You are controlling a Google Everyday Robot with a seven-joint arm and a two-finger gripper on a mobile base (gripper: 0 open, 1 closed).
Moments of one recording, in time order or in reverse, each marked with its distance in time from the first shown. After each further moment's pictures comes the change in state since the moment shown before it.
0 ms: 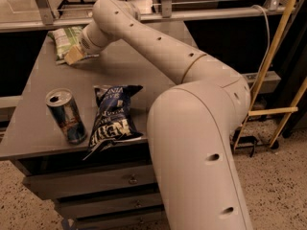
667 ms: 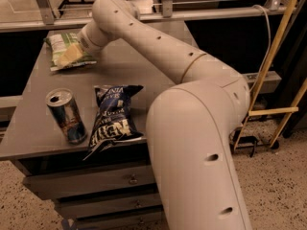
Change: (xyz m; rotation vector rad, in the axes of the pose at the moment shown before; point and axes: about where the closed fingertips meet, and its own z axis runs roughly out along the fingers) arm -0.002 -0.003 -0.005 0.007 -0.005 0.001
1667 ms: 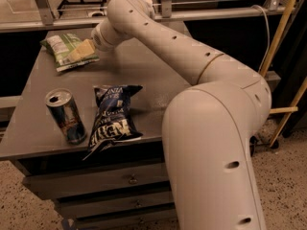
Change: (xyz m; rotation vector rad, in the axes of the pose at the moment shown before) arm 0.011 -0.030 -0.028 0.059 -0.031 0.107
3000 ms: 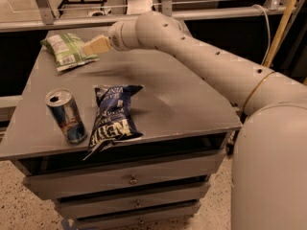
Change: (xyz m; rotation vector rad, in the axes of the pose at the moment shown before) arm -0.010 -0.013 -0.075 0.060 -0.324 -0.126
